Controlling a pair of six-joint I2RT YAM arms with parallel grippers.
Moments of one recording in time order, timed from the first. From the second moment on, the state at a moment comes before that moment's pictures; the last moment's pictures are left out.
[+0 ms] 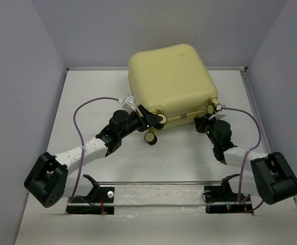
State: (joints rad) left arm -0.68 1.24 0.62 0.43 0.17 -1.06; right arm 0.30 1.26 0.28 0.80 0.05 0.43
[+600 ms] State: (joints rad) left arm -0.70 1.36 0.79 0.31 0.35 -1.12; right arm 0.87 1.40 0.36 0.89 0.06 0.51
